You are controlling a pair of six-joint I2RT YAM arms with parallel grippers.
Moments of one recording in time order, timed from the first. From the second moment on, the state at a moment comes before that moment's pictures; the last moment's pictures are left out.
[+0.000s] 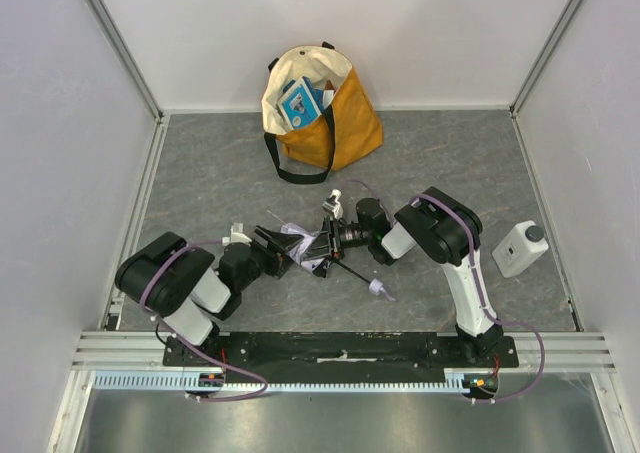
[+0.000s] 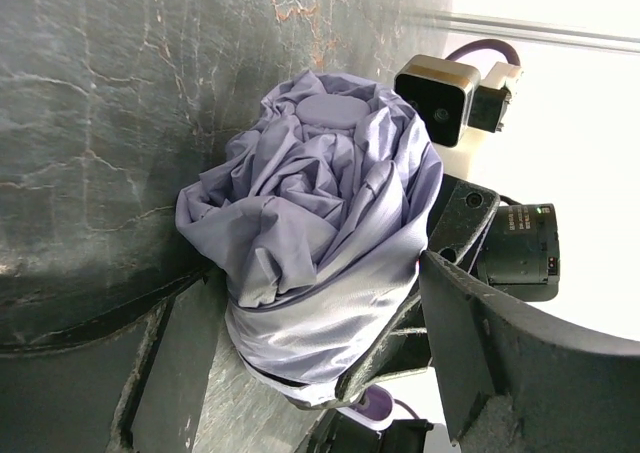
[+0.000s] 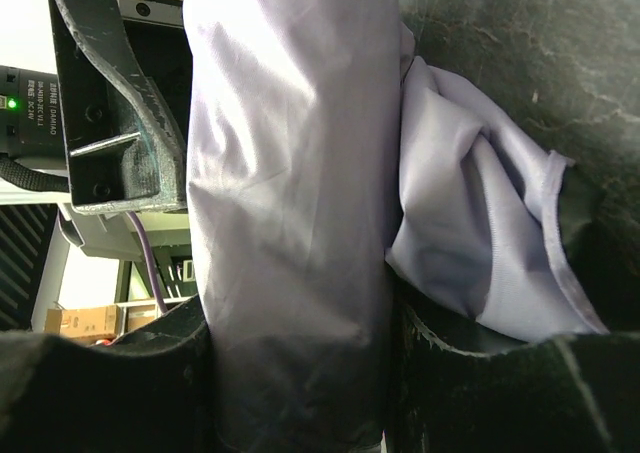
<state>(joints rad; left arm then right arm) -0.51 1.62 0.06 1.21 0.09 -1.47 0.66 2.21 0.83 1.05 -0.99 1.11</state>
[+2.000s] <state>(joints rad) -0.53 1.57 0.06 1.16 0.08 -1.38 0.74 1.85 1.02 -0.05 -0.64 0.47</state>
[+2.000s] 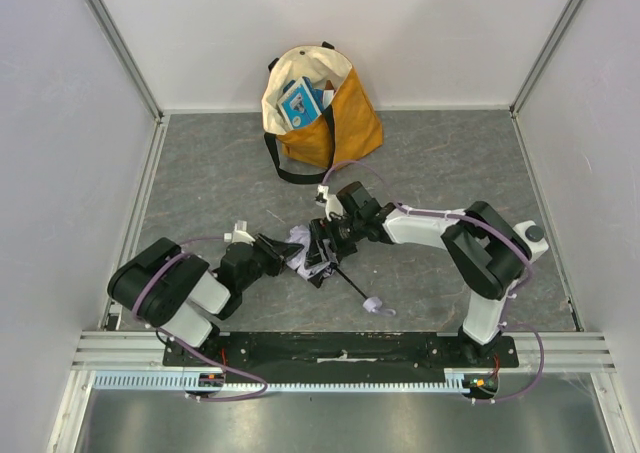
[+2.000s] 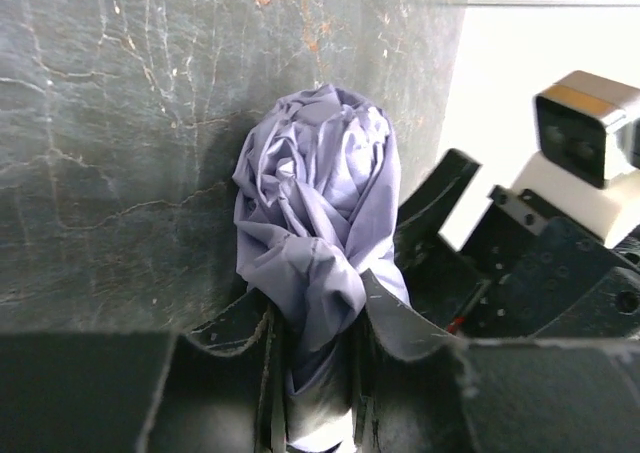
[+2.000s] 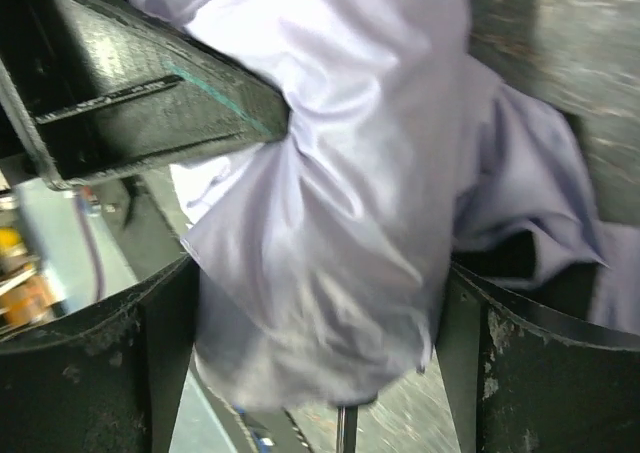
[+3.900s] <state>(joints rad) -0.55 1.21 0.29 0.22 0.03 -1.45 1.25 1.90 1.03 0.16 0.65 0.12</state>
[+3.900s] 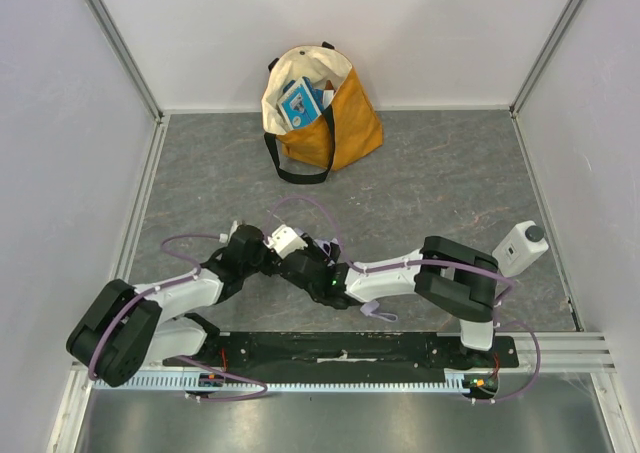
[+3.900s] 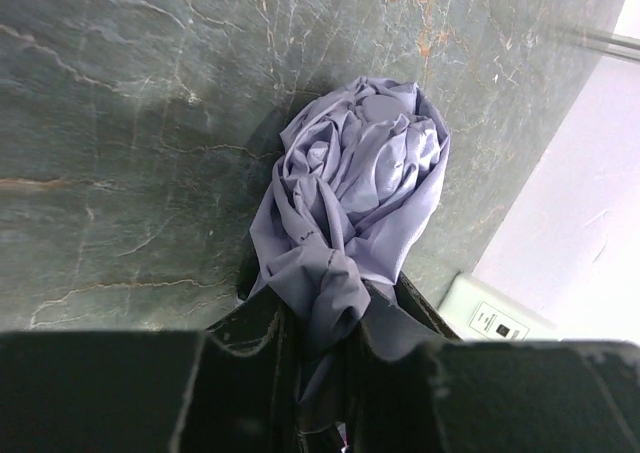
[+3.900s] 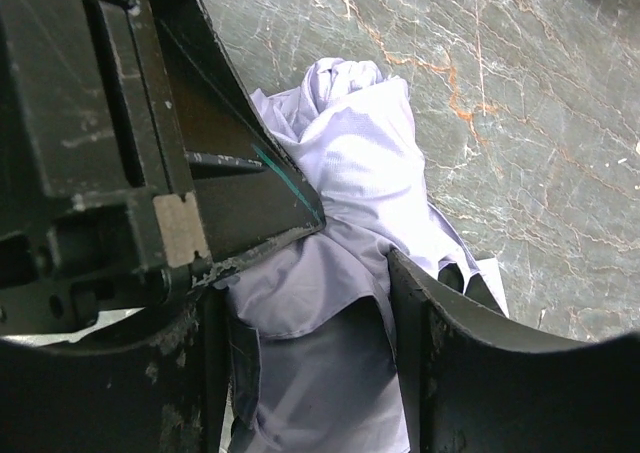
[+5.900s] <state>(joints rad) -0.38 1.42 0.23 0.68 0.26 -1.22 0.65 2.11 1.09 0.38 -0.90 0.47</state>
